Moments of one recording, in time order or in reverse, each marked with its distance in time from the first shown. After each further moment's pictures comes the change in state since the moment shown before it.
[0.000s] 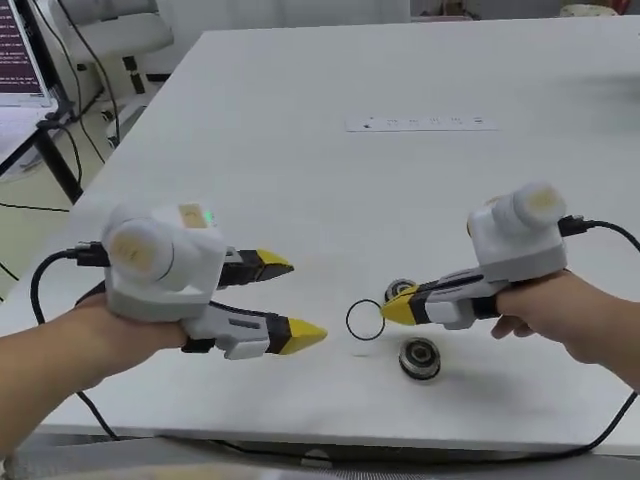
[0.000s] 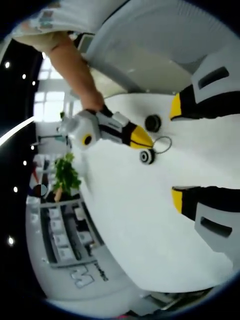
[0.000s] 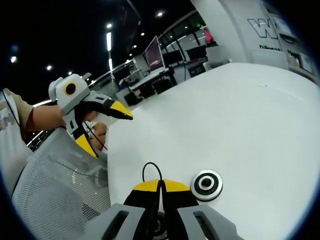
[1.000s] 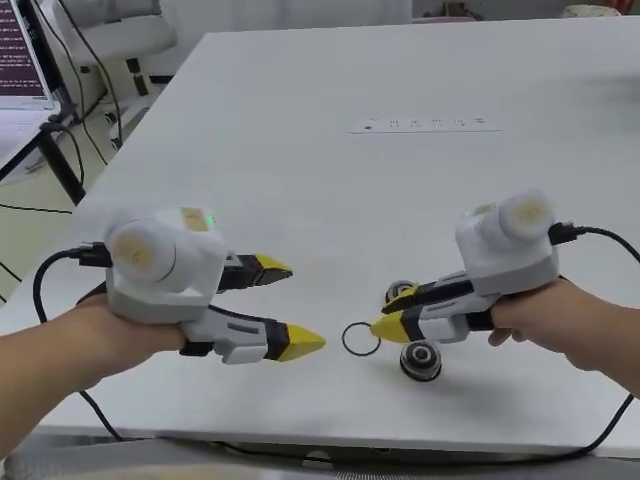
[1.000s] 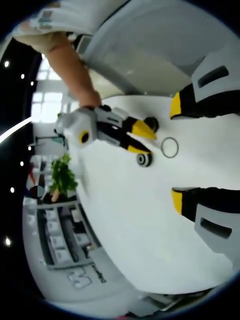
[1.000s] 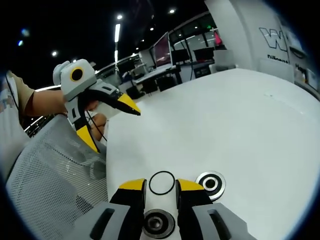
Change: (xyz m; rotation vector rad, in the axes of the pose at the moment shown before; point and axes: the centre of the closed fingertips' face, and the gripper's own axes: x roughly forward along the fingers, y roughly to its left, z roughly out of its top) left arm 0.004 -0.004 -0.001 0.000 0.028 -0.025; right arm -0.008 0.003 -0.006 -0.101 0.017 -0.017
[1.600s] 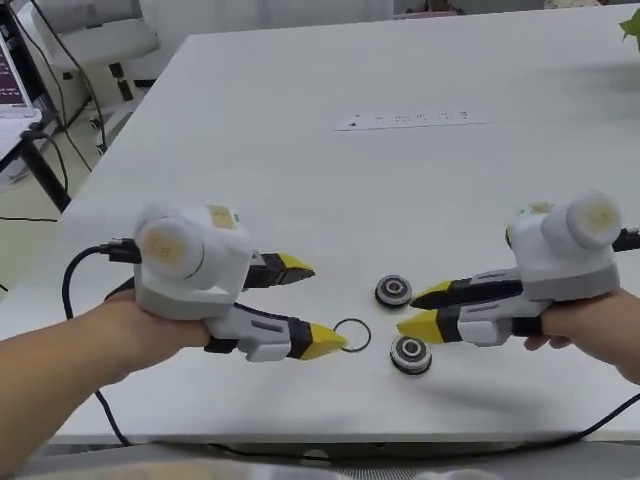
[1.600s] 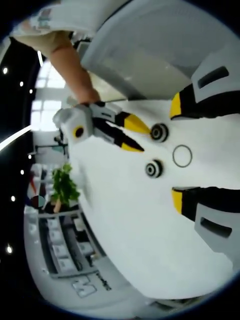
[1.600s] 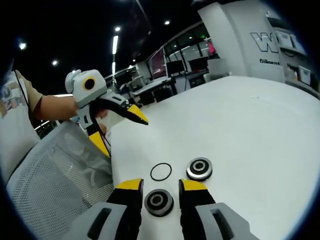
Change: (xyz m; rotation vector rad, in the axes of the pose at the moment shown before) left arm 0.028 -0.020 0.016 0.039 -0.003 -0.070; right arm -0.041 0.002 -0.014 0.039 -0.108 -0.023
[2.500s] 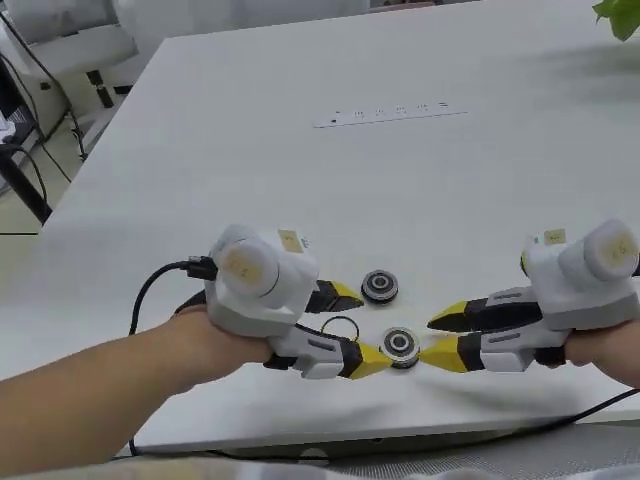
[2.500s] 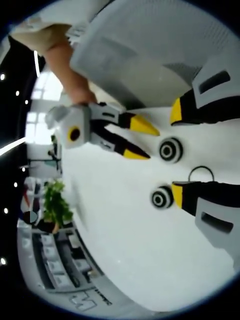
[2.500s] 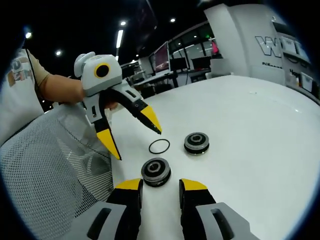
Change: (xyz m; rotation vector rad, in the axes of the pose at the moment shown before) left arm 0.063 -0.031 -0.008 0.014 0.061 -0.131; right arm -0.010 -0.002 -0.043 -0.085 0.045 -0.008
